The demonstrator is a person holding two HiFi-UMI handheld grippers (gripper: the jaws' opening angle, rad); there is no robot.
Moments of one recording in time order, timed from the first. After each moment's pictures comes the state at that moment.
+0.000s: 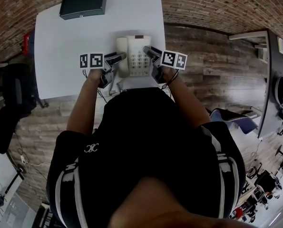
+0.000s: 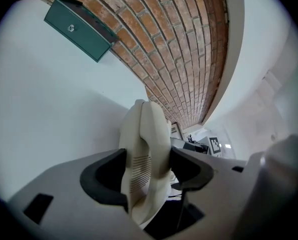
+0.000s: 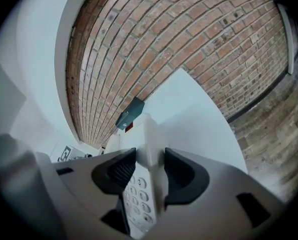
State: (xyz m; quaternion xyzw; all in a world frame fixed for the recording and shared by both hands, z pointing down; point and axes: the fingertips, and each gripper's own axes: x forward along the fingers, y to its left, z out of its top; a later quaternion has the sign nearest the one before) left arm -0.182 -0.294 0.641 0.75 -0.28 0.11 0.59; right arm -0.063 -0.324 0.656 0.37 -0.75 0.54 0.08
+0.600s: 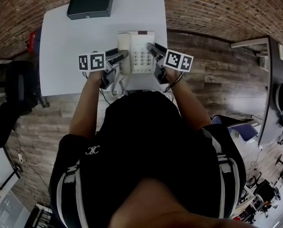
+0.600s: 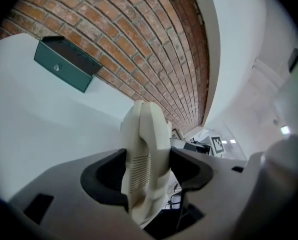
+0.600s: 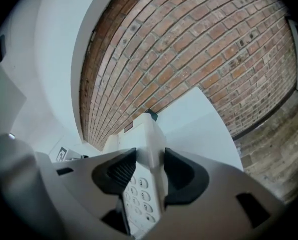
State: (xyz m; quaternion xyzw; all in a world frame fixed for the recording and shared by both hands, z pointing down) left arm -0.183 -0.302 0.574 0.79 -0.32 0.09 0.51; right arm -0.065 -0.338 0.588 0.38 -0.79 0.48 0.05
